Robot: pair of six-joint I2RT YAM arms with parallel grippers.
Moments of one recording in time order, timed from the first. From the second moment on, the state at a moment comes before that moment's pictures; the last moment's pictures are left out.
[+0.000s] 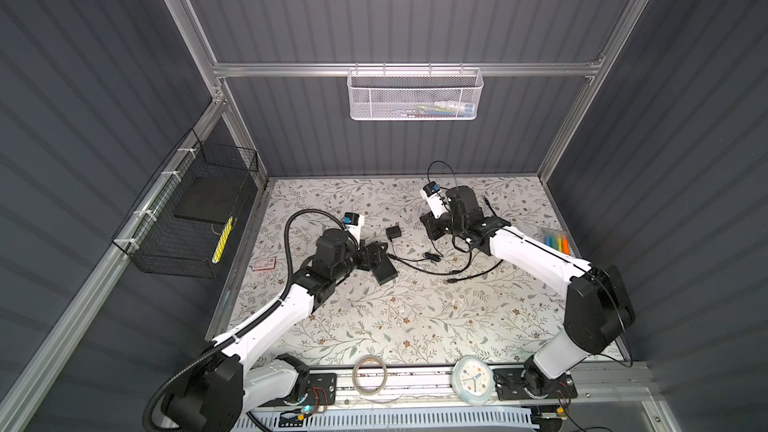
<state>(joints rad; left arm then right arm) -0.56 1.21 0.68 0.09 0.18 -0.35 0.55 1.60 1.18 -0.16 -0.13 0.07</state>
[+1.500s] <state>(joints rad) -0.74 1.68 0.87 0.55 0.33 -0.34 0.55 1.43 1.00 0.02 -0.17 0.55</state>
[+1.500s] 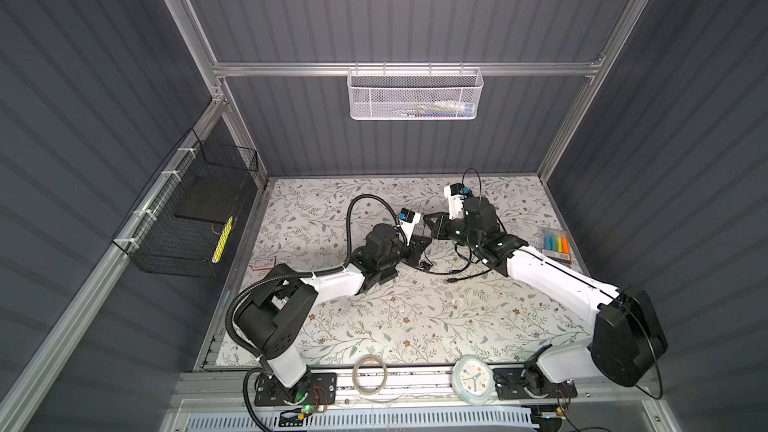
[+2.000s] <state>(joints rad) -0.74 1.68 0.90 0.49 0.37 -0.32 0.55 1.35 0.97 -0.07 -0.20 0.40</state>
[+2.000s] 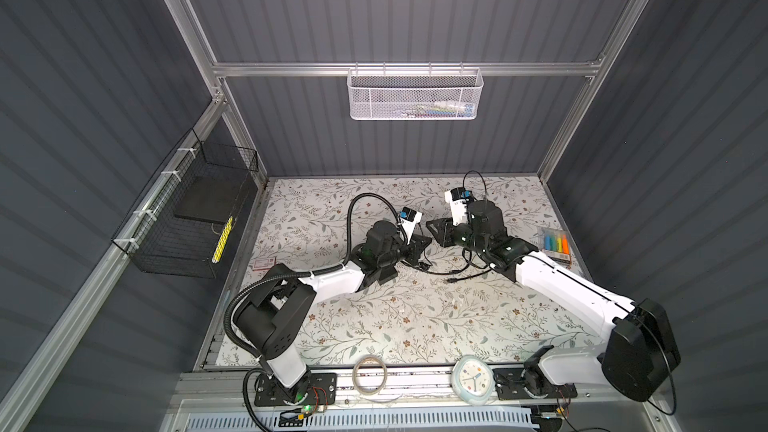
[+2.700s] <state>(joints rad) -0.74 1.65 0.90 0.43 0.42 -0.30 0.58 1.43 1.00 -0.06 -0.30 0.36</state>
